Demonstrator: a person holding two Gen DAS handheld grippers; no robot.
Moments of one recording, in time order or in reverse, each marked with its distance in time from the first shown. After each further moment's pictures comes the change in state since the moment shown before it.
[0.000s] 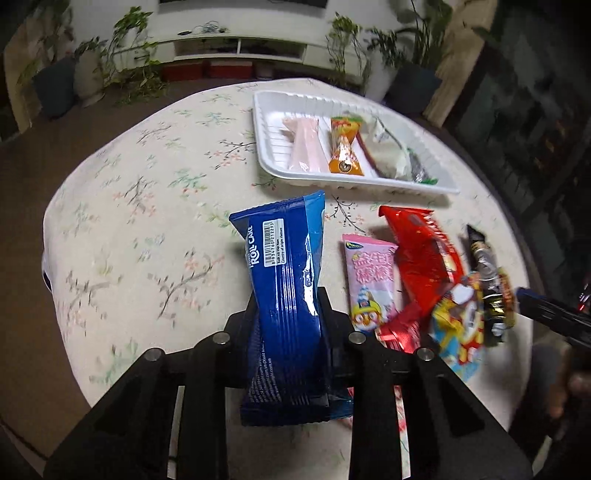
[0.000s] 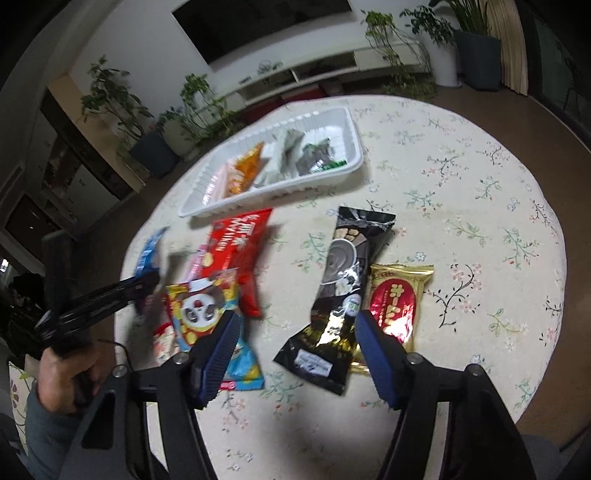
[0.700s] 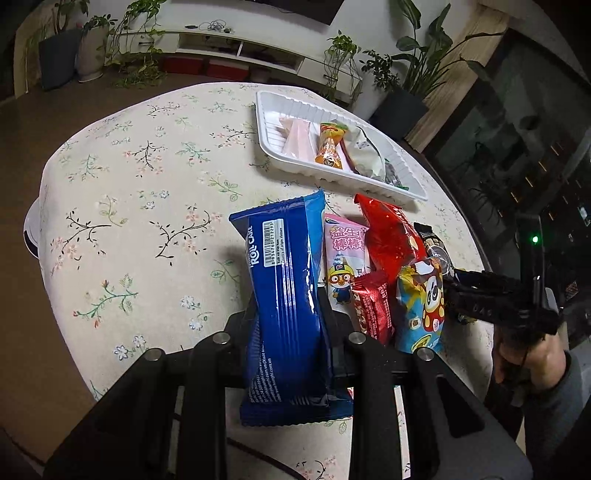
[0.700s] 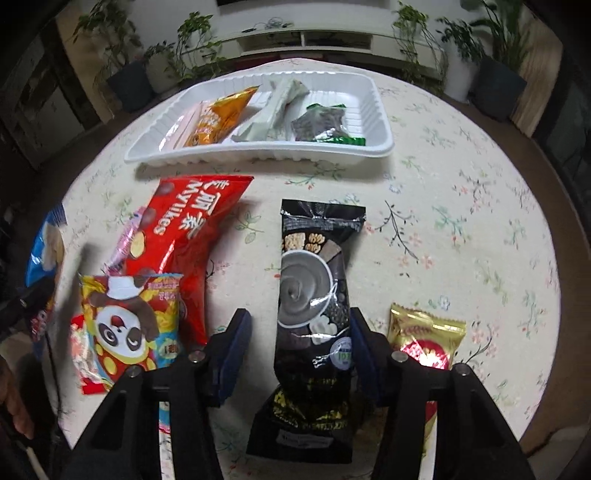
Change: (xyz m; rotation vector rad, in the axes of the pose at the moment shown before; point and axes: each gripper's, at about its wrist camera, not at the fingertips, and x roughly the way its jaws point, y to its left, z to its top) left arm -0.030 0.011 -0.038 -0.096 -0.044 -0.121; right arm 0.069 0.031 0.015 -0.269 0.112 -0.248
